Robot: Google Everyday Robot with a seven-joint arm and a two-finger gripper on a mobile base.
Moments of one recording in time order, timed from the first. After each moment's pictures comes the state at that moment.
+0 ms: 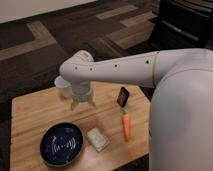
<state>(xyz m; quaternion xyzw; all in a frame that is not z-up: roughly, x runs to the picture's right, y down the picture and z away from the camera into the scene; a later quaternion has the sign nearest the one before) -0.106 0.102 0.703 -0.26 0.23 0.64 0.68</state>
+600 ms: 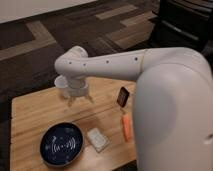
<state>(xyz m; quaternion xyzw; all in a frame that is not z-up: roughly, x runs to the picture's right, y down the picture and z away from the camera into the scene) -0.149 0.059 0.737 -0.28 0.21 0.54 0.77</state>
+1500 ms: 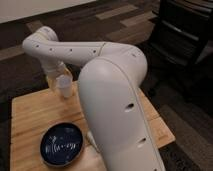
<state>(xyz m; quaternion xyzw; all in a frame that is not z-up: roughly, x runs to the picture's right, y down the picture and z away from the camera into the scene) -0.256 -0.028 0.761 -0.26 0.11 0.33 0.90</state>
